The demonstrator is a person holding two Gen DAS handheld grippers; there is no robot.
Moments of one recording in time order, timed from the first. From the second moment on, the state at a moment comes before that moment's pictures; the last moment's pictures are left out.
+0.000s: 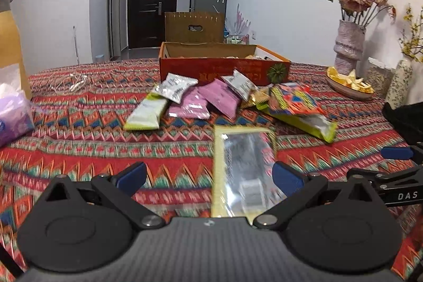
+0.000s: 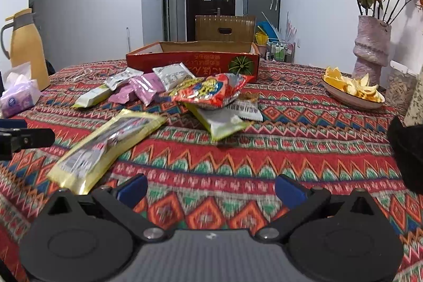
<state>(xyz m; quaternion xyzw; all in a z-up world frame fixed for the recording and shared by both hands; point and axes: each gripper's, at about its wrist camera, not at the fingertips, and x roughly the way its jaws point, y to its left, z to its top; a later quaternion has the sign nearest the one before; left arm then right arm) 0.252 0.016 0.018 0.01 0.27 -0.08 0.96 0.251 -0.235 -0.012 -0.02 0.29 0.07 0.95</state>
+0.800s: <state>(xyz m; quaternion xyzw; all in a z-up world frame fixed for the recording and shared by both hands) 0.496 0.048 -0.006 0.02 0.30 -0.14 0.94 0.493 -0.189 0.026 0.14 0.35 0.16 0.91</state>
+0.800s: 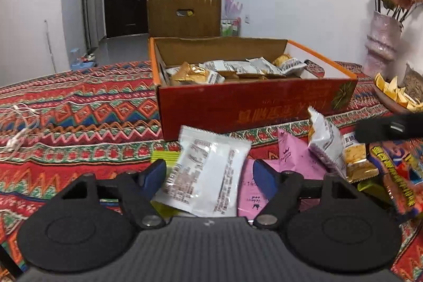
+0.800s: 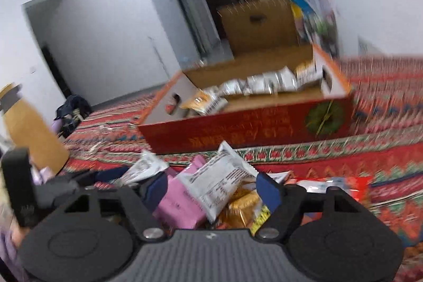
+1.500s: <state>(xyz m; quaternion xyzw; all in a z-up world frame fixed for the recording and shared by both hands) 0.379 0.053 0.081 -0.02 0.22 -0.15 0.96 0.430 -0.187 0.052 0.06 0.26 0.15 0.95</state>
